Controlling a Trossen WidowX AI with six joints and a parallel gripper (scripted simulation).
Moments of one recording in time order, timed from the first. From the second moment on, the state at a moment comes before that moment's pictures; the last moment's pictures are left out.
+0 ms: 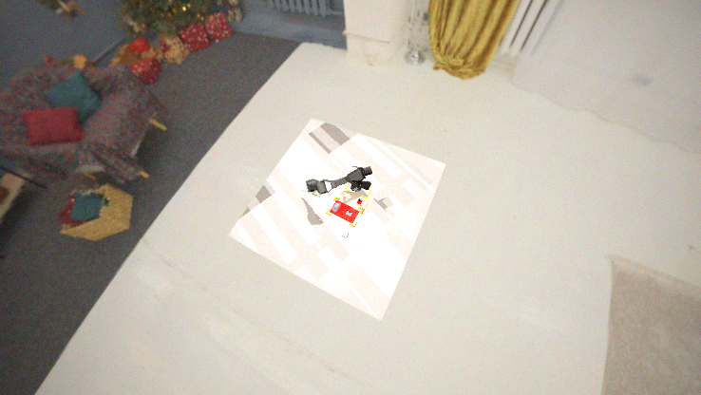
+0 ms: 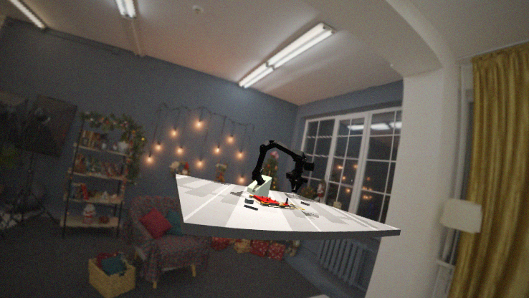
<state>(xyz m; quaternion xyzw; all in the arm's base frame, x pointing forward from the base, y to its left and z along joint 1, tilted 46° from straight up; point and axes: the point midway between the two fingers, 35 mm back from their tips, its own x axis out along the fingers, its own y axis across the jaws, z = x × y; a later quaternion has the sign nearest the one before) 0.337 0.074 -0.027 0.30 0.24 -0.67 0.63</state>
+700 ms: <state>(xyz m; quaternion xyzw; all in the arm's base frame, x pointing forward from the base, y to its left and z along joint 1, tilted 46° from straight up) 0.320 0.079 -0.068 0.31 0.24 -0.67 0.63</state>
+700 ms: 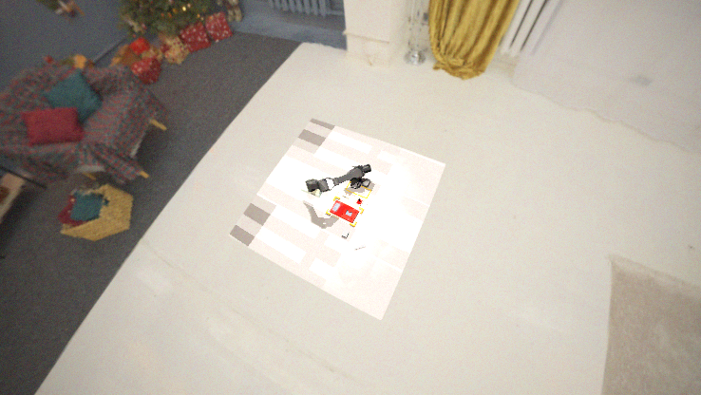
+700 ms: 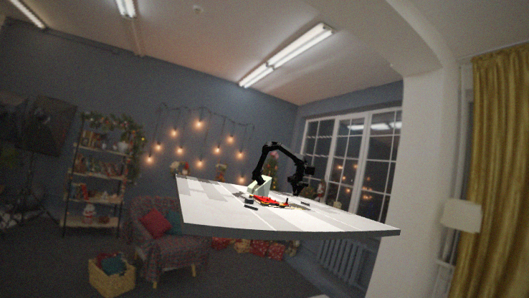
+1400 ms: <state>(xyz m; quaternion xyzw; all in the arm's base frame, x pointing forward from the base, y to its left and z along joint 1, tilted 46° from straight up) 0.315 0.023 -0.119 0.30 0.24 -0.68 0.63</state>
